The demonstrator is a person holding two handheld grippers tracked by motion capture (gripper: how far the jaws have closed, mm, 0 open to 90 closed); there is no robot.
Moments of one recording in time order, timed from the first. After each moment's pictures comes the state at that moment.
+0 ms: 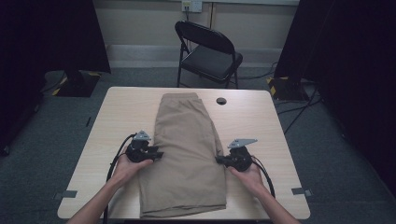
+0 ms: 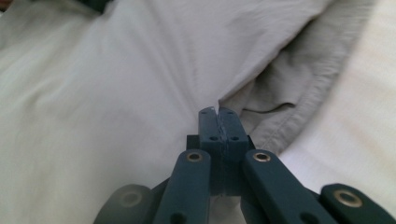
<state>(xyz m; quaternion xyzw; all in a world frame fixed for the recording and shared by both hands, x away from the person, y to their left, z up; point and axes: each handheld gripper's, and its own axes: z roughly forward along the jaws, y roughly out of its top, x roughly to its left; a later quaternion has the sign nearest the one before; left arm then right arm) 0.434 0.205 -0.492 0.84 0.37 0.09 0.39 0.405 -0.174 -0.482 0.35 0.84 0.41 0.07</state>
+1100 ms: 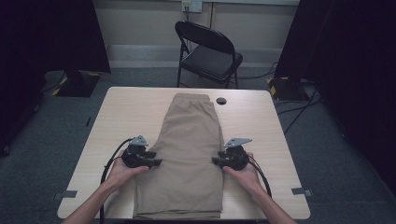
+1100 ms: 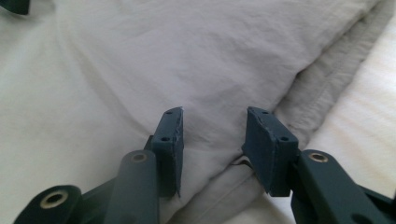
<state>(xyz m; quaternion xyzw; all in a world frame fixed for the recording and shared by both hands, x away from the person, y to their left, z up) 0.417 0.215 -0.491 0.85 0.34 0.05 0.39 0.417 -0.165 -0.492 0.36 0.84 0.39 0.11</state>
